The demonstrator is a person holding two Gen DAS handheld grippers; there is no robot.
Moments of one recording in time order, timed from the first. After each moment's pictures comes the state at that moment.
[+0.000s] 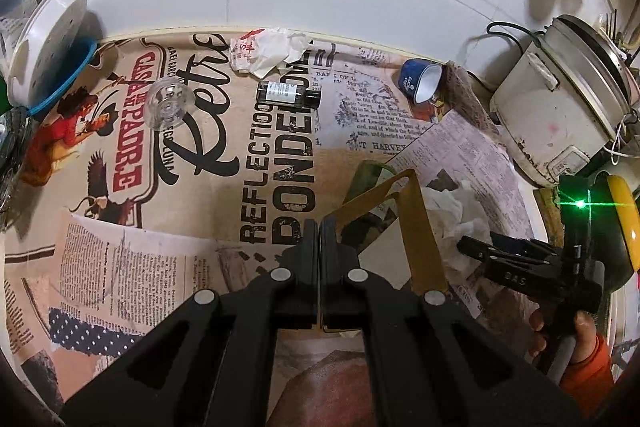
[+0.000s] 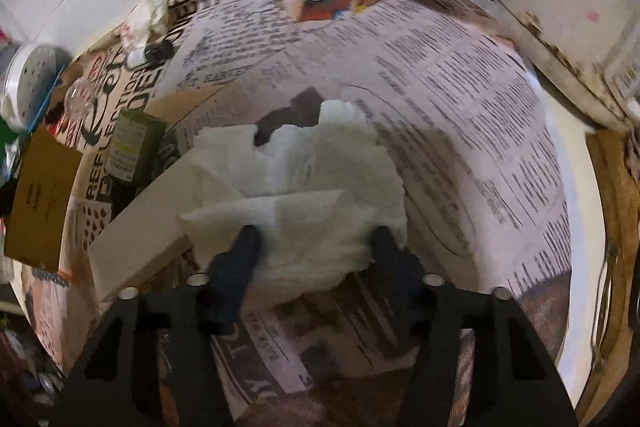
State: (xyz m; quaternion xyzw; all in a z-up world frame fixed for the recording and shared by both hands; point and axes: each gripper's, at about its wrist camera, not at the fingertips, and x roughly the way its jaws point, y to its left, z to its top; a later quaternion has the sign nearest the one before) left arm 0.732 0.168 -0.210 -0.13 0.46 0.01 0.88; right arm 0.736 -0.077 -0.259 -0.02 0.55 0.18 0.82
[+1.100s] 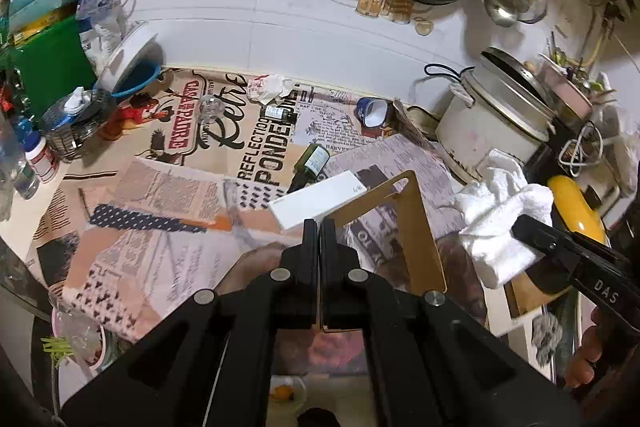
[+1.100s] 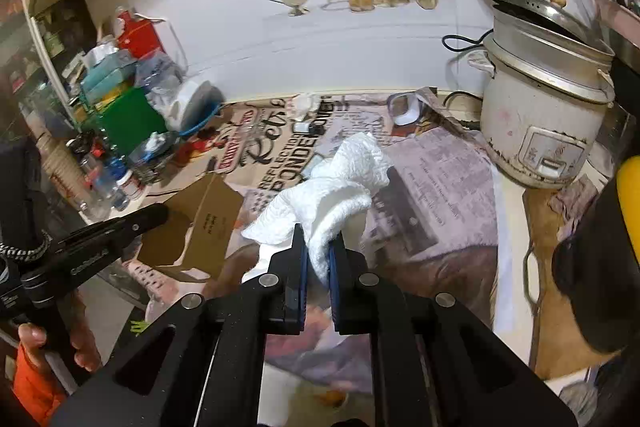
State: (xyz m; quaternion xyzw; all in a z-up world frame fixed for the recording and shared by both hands) left arm 0.538 0.079 -0.116 -0.14 0.36 0.06 0.92; right arm 0.542 -0.145 -0.097 0.00 0.37 0.33 0.87
